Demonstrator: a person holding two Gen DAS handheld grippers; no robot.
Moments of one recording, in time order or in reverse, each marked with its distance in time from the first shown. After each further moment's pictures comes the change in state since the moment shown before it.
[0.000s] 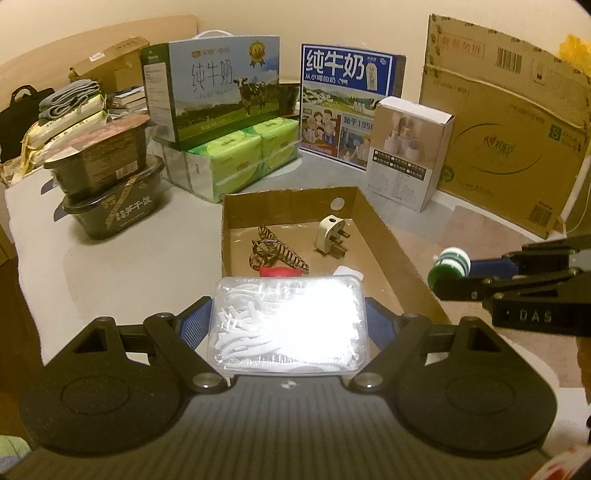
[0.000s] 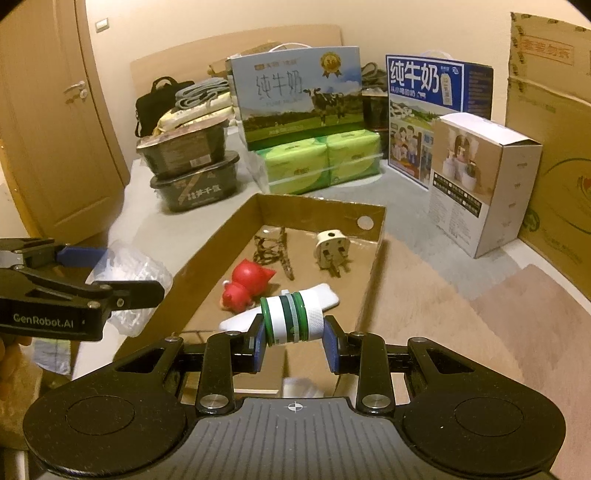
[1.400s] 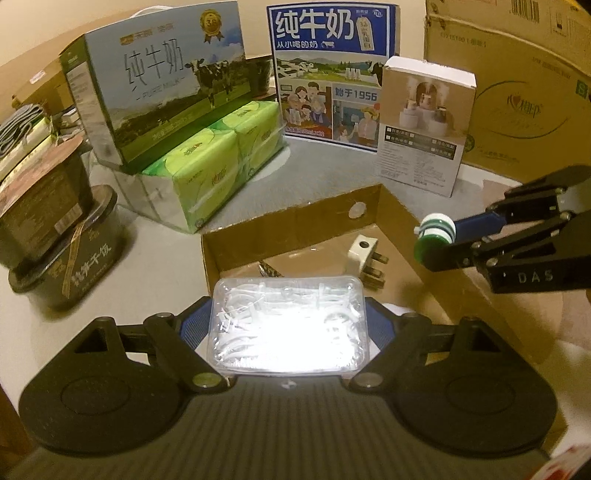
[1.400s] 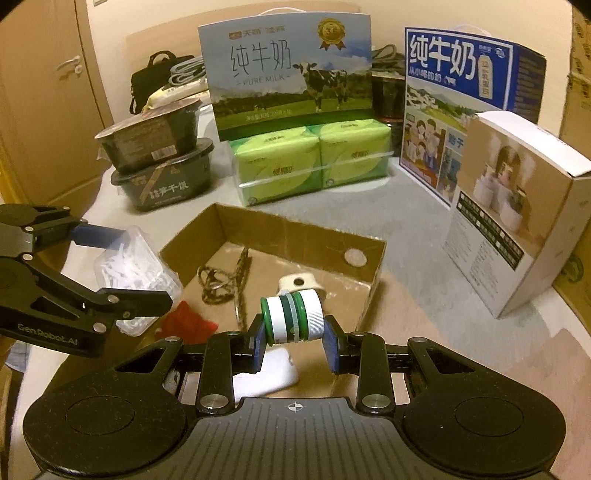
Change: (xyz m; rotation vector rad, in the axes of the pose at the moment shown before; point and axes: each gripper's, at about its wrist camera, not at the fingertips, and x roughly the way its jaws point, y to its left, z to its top) left arm 0.125 0.020 0.066 0.190 0.082 -0.045; right arm 0.110 -0.057 0.067 -0.065 0.077 0.033
